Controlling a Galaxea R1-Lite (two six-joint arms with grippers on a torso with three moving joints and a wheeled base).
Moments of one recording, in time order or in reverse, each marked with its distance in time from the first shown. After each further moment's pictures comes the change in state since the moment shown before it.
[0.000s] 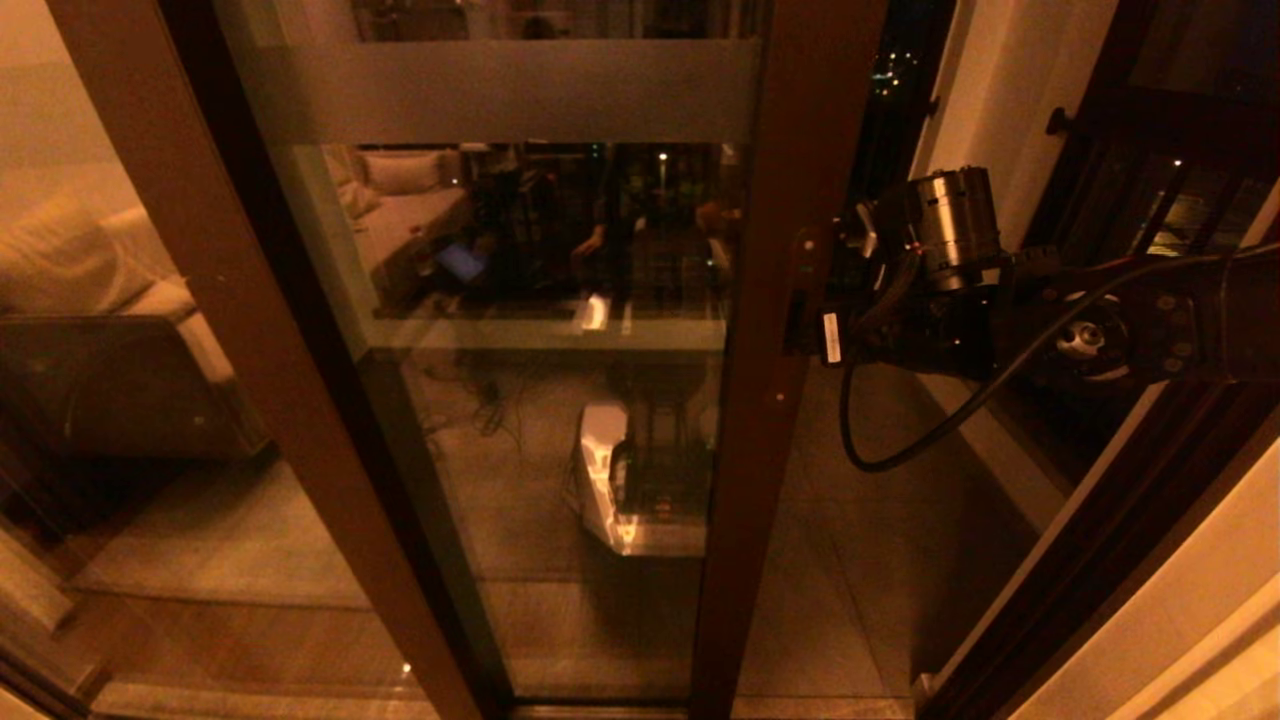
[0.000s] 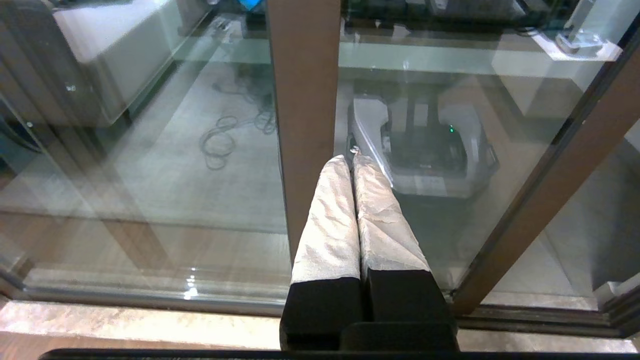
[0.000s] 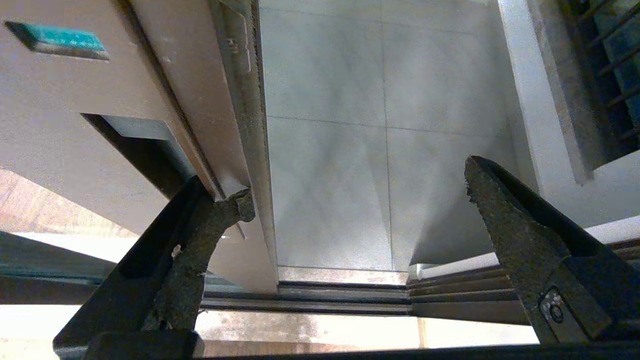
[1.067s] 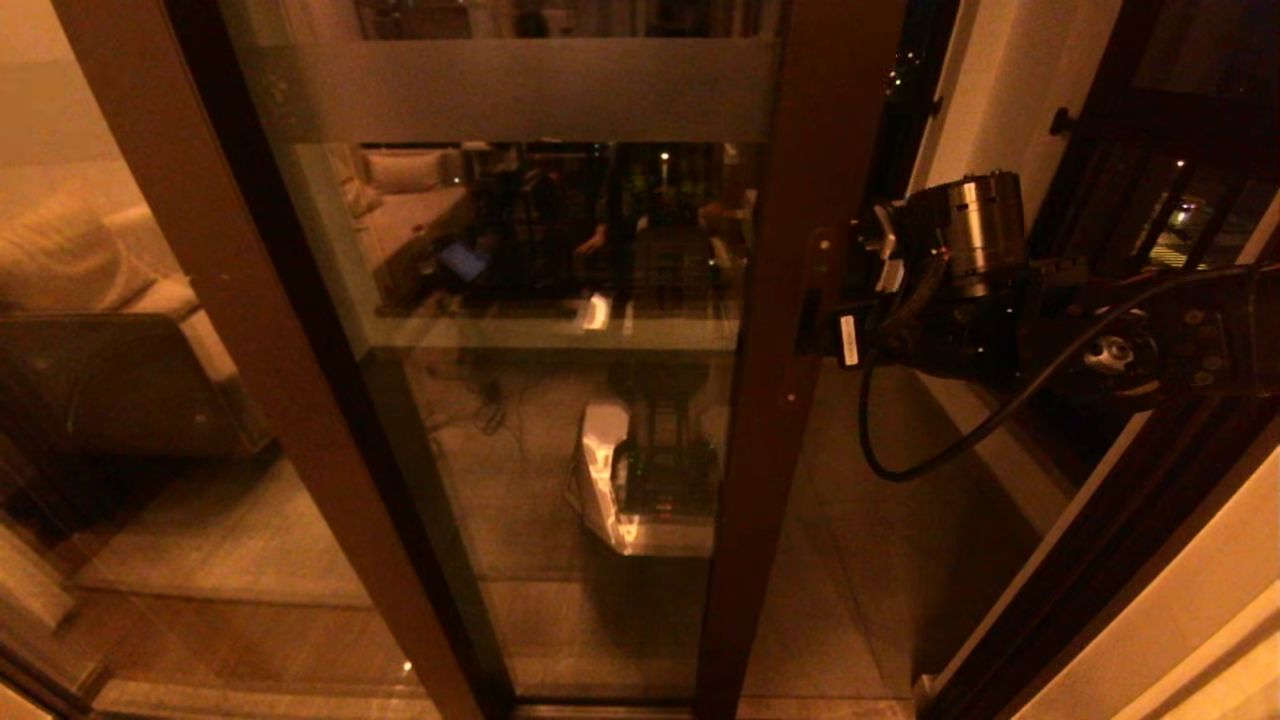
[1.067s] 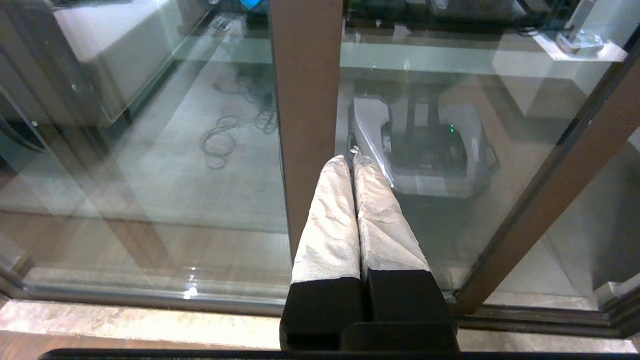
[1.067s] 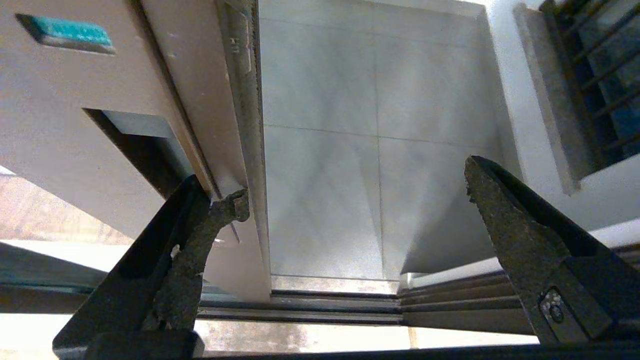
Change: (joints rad) left arm 0.000 0.000 0.000 0.000 0.000 0.000; right arm -0.055 -0.046 0.087 -0.079 -0.001 -0.042
